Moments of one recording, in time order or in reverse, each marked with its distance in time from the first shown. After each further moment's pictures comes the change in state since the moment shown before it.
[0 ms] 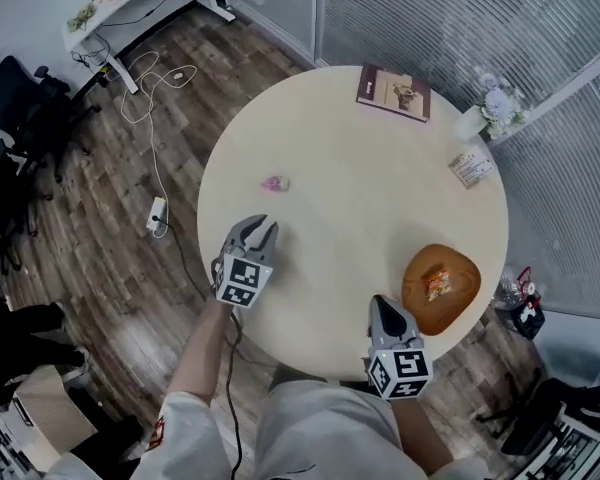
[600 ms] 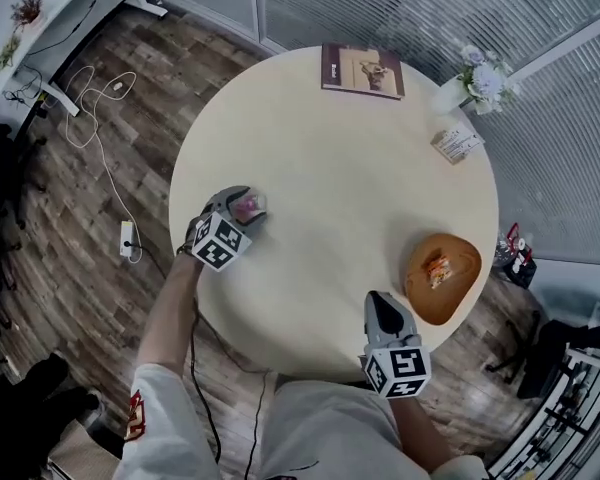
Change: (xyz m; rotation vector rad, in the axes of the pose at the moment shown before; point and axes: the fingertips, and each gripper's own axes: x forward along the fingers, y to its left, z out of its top) left arm 0.134 0.042 -0.030 0.316 0.157 -0.445; right arm 0.053 0.002 0.012 0.064 0.056 -0.193
